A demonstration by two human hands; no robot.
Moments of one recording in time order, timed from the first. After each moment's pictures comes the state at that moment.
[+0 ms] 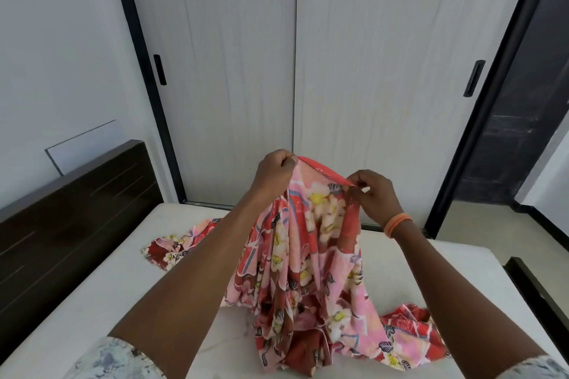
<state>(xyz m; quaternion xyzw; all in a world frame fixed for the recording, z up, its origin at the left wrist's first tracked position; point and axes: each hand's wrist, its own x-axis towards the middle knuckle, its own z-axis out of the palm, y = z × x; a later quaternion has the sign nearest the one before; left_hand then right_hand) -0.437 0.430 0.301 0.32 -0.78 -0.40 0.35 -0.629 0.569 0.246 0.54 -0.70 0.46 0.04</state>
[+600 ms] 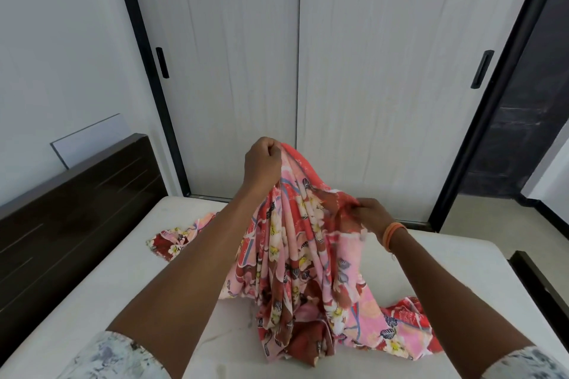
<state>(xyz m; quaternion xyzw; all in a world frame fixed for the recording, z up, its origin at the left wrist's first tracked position) -0.427 0.419 0.301 0.41 -0.74 -0.35 0.40 -0.616 0.566 0.203 0.35 -0.78 0.46 -0.25</state>
